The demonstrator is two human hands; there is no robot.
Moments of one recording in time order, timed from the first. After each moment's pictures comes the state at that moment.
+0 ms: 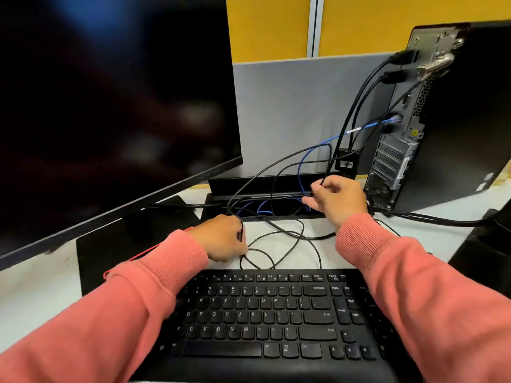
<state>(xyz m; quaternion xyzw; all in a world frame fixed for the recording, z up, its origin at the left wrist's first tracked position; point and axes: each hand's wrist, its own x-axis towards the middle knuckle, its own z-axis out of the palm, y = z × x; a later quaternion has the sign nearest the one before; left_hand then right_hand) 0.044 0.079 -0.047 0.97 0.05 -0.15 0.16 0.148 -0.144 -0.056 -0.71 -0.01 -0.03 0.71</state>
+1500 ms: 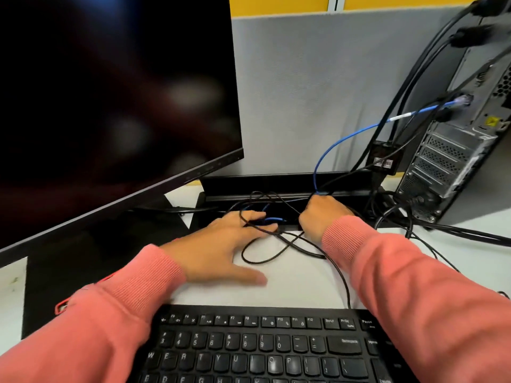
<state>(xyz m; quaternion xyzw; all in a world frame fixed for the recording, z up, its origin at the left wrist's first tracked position) 0.079 0.114 -0.086 0.96 -0.16 -0.09 0.20 0.203 -0.091 -0.089 -0.98 -0.13 0.10 0.09</state>
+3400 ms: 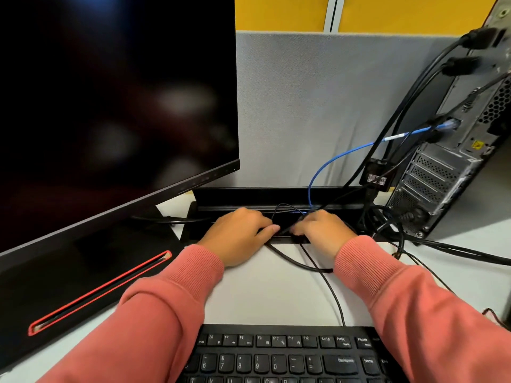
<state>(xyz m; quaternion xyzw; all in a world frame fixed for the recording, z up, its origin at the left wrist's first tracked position) 0.138 0.083 -0.096 0.98 -0.09 0.04 0.15 0.196 -0.114 -0.097 -0.92 -0.12 0.17 0.33</state>
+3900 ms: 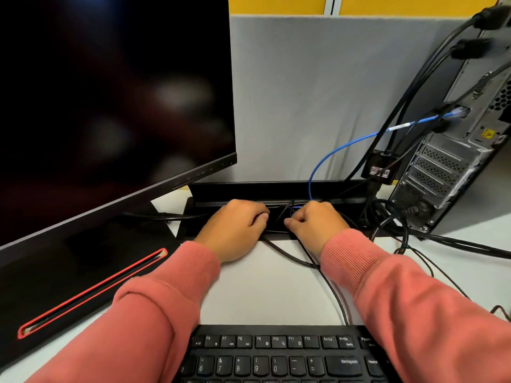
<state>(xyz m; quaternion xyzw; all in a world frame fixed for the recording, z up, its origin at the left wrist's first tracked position) 0.143 0.088 -0.106 0.97 -0.05 0.10 0.22 0.194 -0.097 -0.090 -0.95 -0.15 0.05 0.26</state>
